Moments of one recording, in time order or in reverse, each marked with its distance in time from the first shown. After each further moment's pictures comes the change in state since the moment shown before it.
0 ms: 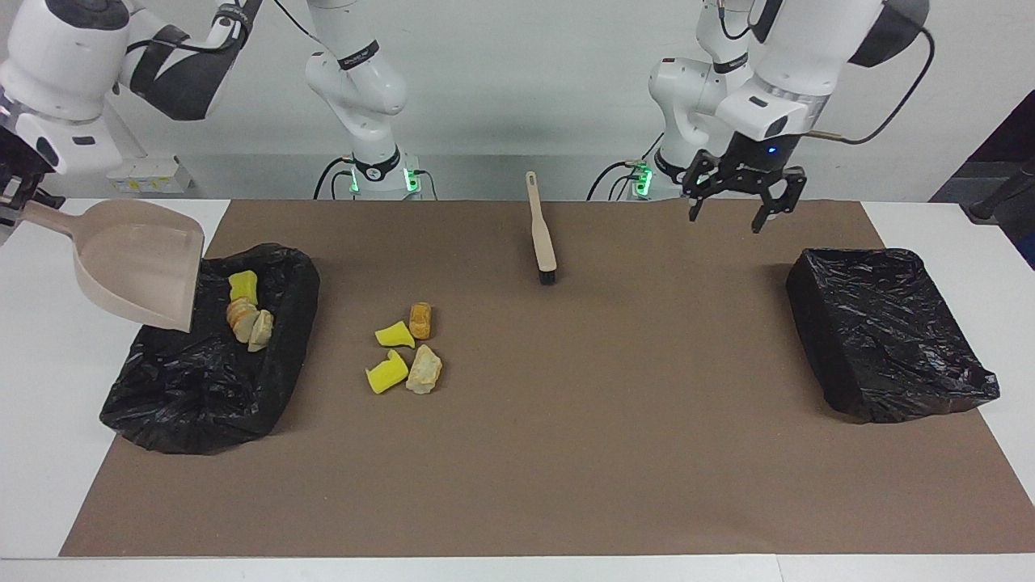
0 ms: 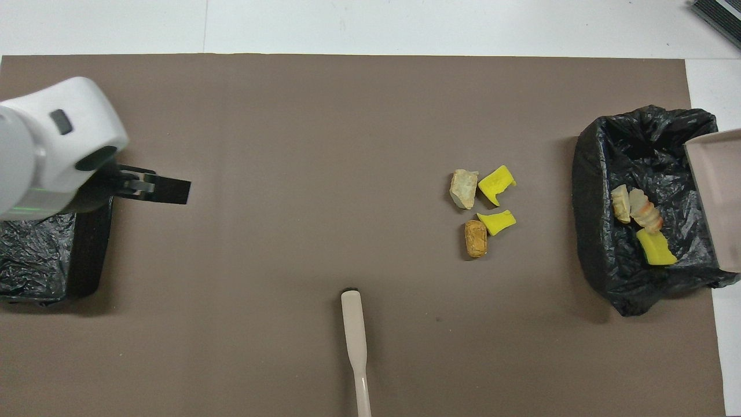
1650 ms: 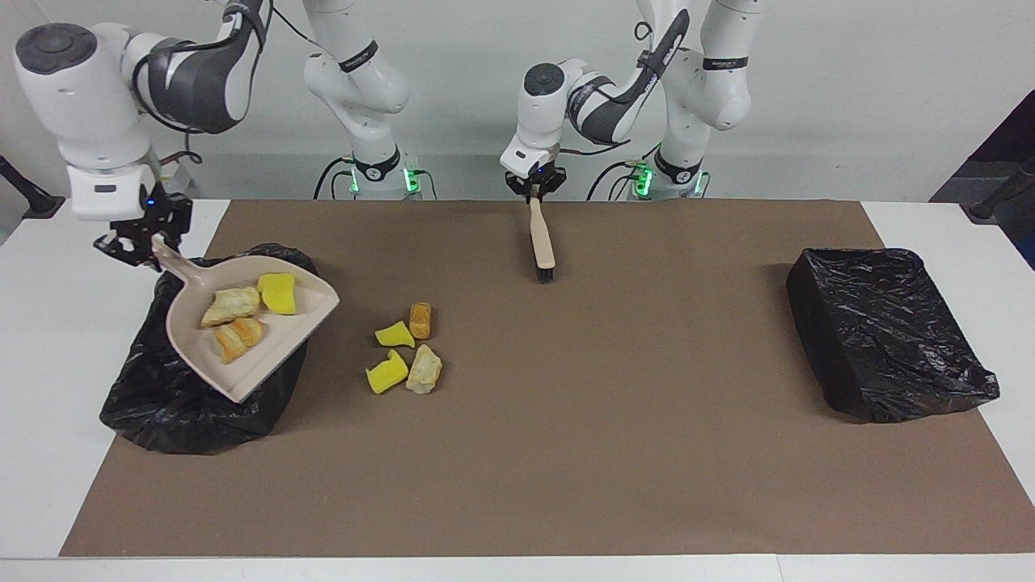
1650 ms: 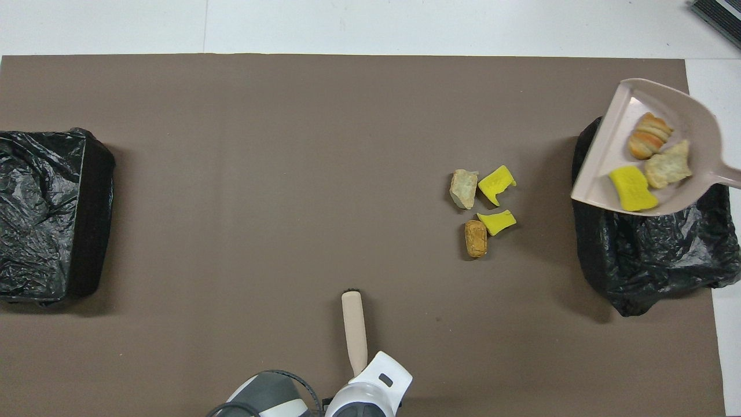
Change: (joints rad) left arm -0.768 -0.050 -0.040 -0.817 -0.145 0.533 -1.028; right arm 0.004 0.095 -0.017 -0.012 0.455 -0.085 0.374
